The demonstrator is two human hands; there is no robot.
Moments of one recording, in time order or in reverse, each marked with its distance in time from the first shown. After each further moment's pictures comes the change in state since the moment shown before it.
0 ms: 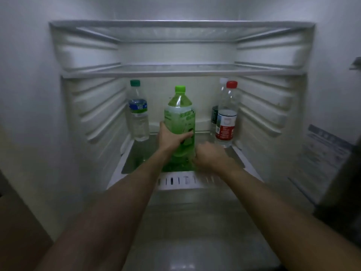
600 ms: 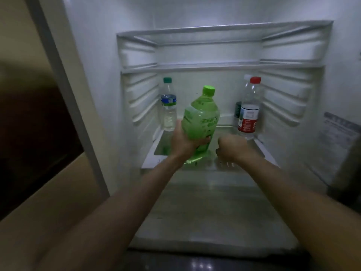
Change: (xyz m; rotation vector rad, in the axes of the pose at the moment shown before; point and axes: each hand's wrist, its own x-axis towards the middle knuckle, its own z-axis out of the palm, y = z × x) left_hand -0.098 0.008 -0.055 -0.001 0.043 0.170; right_hand -0.039 -0.012 -0.011 -0.091 0.074 -0.004
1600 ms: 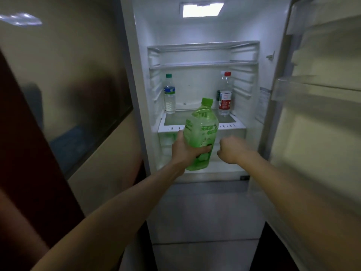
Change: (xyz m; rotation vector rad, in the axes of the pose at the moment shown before) left_hand -0.251 0.062 -0.093 0.058 -0.136 -0.085; right_hand -0.271 -0.071 -0.054 0.025 -0.047 0.119
